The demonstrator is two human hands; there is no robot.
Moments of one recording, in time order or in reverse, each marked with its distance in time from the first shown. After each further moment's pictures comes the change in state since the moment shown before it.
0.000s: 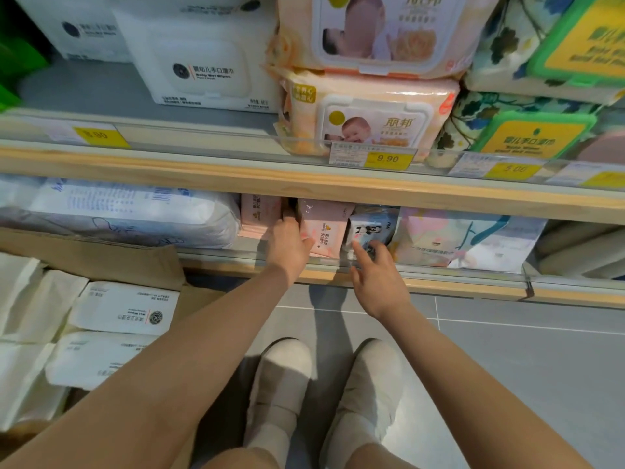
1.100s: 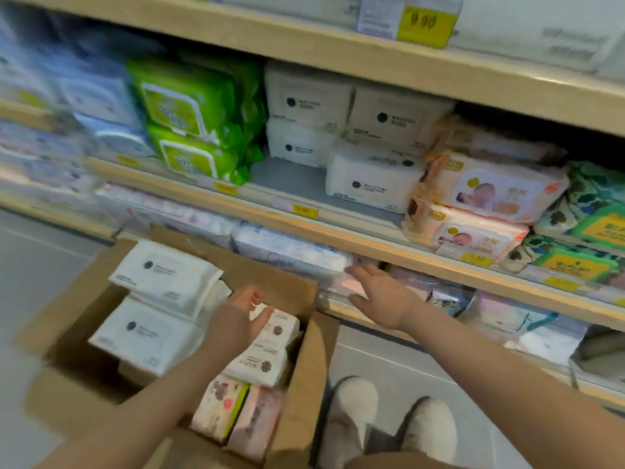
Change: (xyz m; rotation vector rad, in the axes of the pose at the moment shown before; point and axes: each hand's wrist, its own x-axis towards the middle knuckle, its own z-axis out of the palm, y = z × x) left_hand -0.138 -0.176 -0.240 -0.041 0.215 0.127; right_hand -0.046 -0.229 -0.110 -0.173 -0.249 -0.450
